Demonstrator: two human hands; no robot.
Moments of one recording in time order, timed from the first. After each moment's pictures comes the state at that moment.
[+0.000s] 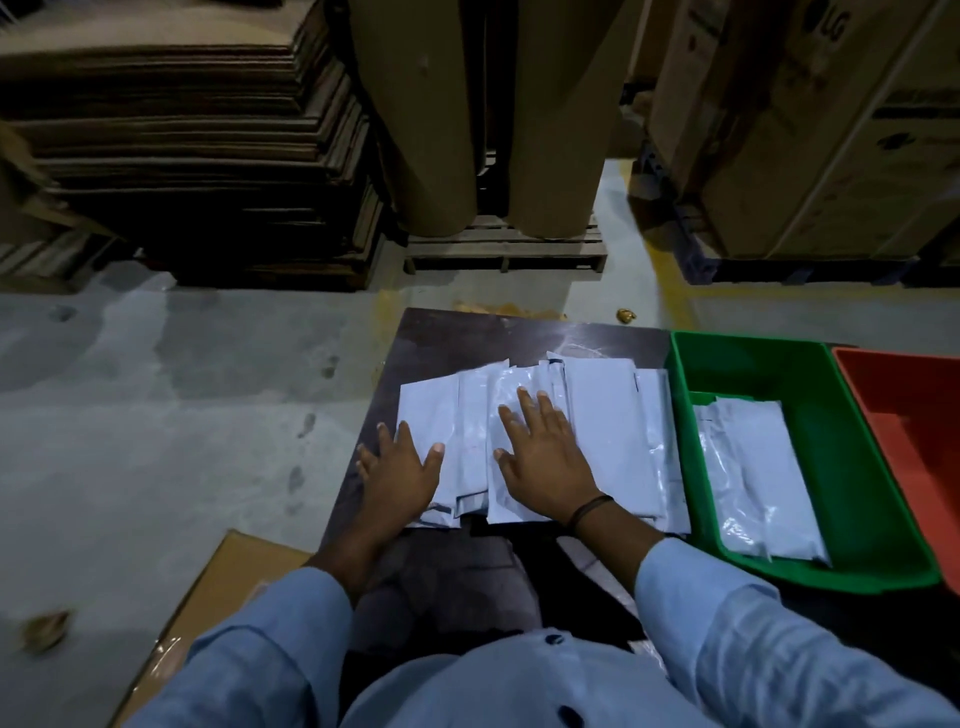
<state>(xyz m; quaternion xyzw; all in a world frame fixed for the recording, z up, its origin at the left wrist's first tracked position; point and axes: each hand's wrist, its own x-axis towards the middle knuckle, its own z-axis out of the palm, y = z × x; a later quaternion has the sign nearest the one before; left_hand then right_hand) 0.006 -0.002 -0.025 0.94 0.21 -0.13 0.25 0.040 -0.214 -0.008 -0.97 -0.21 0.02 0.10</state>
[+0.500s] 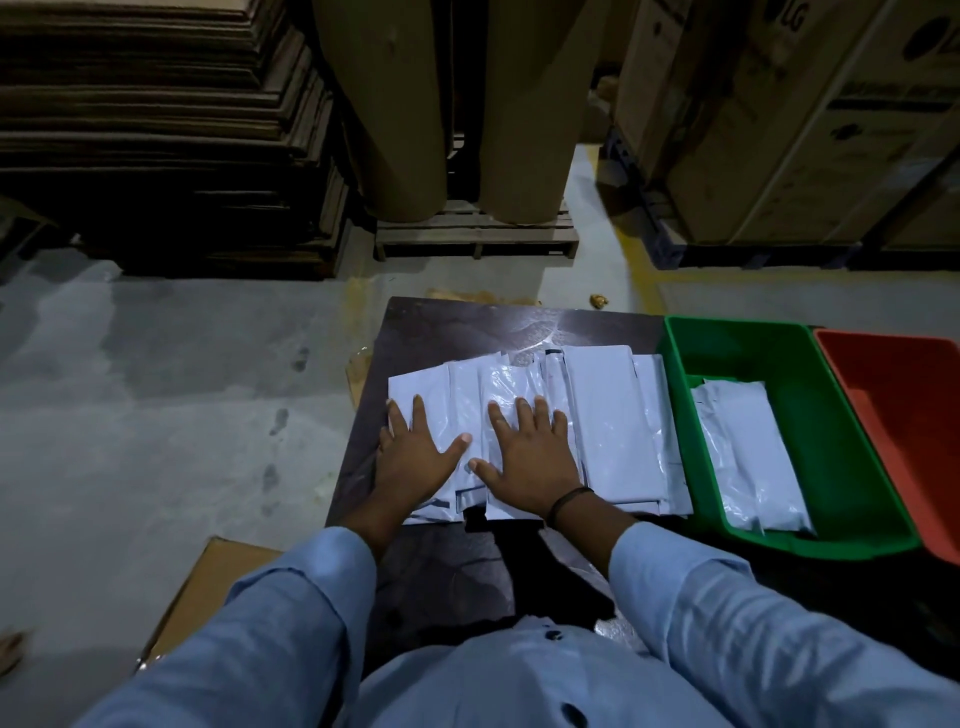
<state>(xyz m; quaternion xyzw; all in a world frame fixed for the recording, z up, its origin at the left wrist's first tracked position) 0.030 -0.002 -0.040 0.94 0.15 -0.15 0.28 0.032 -0.186 -0.014 -0.98 -0.16 0.08 0.03</state>
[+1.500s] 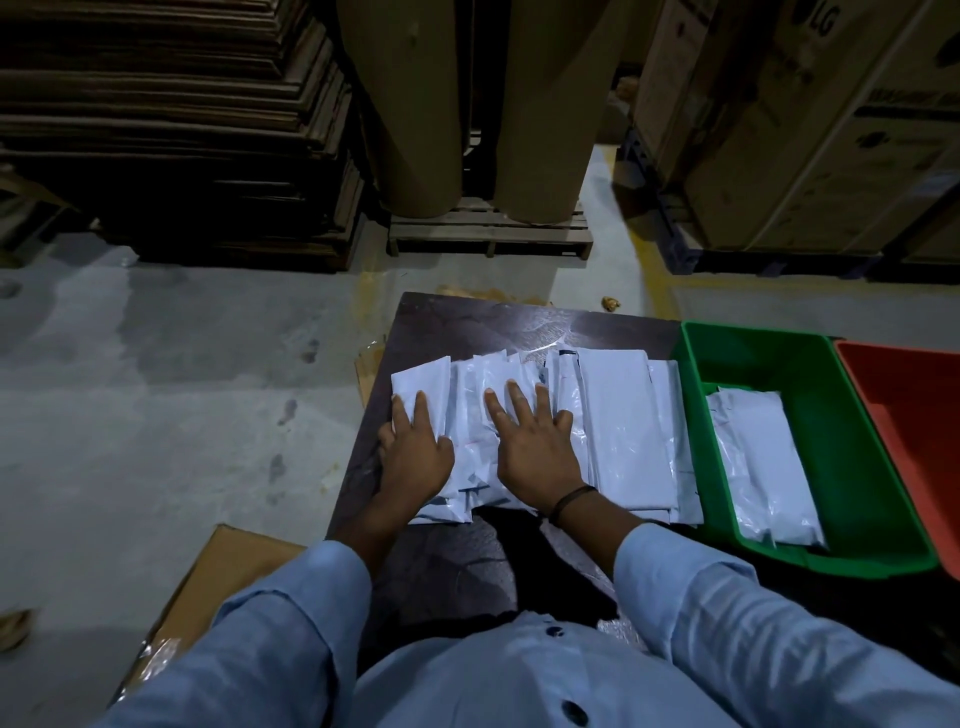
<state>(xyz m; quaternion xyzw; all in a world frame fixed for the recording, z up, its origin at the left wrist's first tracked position) 0.023 -0.001 -0.030 0.94 0.17 -0.09 0.28 0.041 -0.173 -0.007 -0.98 -0.18 0.06 0.04</state>
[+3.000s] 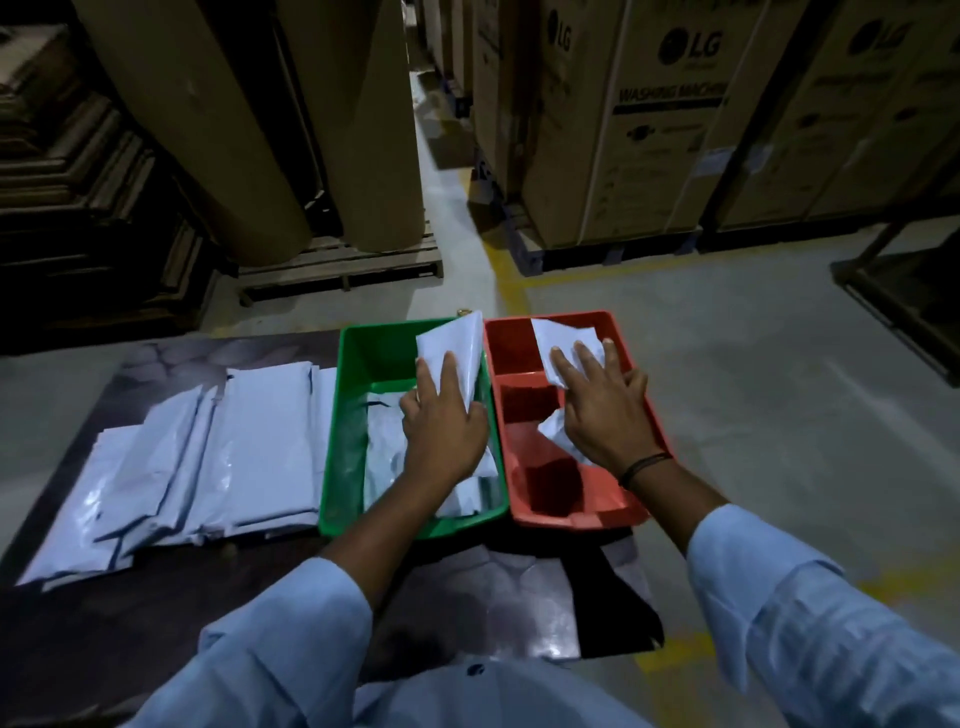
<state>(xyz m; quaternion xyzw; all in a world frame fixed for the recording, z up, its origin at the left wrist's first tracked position) 0.016 -0.522 0.088 0.95 0.02 -0.03 0.32 0.035 -0.737 0.060 -1.00 -0.03 -0.09 0.00</state>
